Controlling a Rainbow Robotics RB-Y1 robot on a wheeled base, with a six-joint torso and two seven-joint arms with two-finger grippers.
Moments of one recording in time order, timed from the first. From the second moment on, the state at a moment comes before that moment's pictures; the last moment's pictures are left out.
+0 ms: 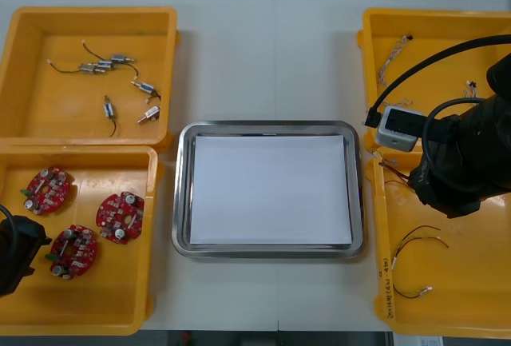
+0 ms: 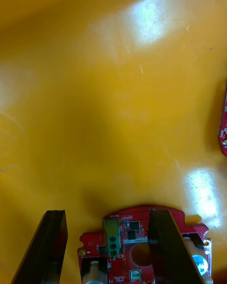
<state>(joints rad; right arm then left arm) -0.51 -0.97 0.20 -2.36 -1.16 1.84 1.72 0.29 0.63 0.21 -2.09 0.62 1.40 -0.30</state>
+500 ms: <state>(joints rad) -0.51 -0.97 0.20 -2.36 -1.16 1.84 1.72 0.29 0.63 0.17 -2.09 0.60 1.39 -0.30</state>
